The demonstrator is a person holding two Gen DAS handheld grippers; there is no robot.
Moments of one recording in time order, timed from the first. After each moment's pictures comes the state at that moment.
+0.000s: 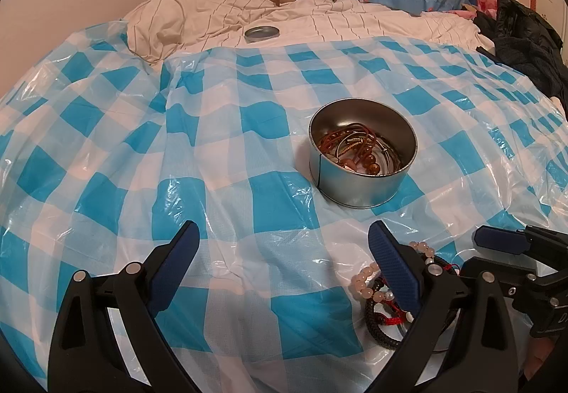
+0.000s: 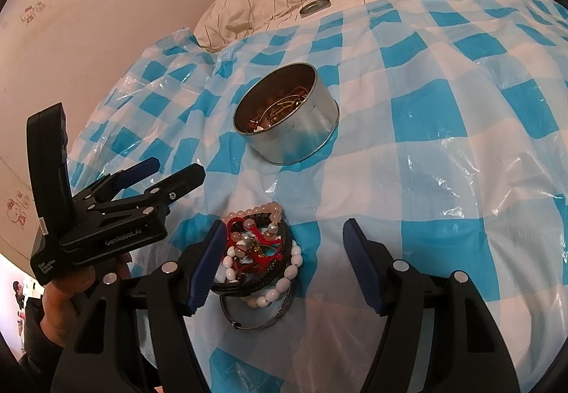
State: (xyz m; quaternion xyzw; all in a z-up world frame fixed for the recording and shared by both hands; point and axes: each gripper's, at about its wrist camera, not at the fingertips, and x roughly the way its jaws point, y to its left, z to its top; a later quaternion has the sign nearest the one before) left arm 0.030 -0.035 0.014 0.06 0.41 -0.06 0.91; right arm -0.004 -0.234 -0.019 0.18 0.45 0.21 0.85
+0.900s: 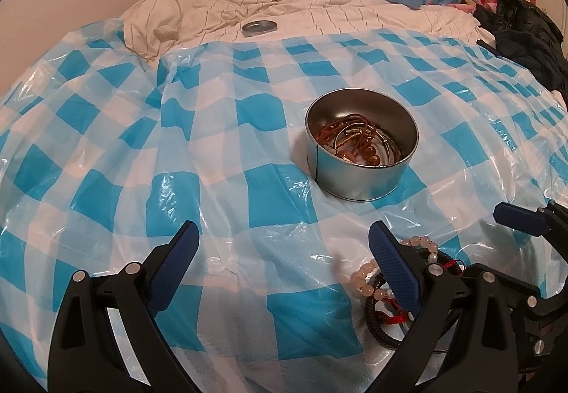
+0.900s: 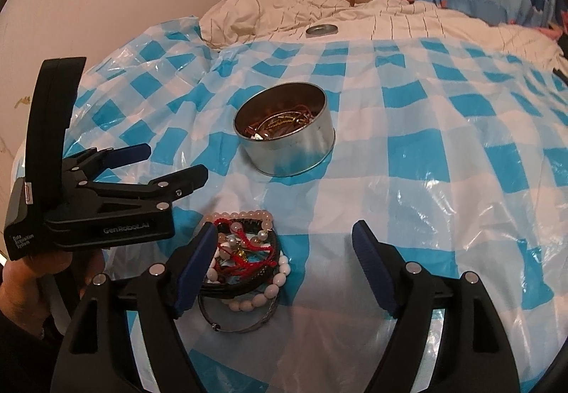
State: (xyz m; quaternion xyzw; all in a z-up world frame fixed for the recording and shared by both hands) left arm 0.031 -0.038 0.007 0.07 0.42 -0.06 0.90; right arm -0.018 -0.208 -0.004 0.05 0.41 0.17 0.89
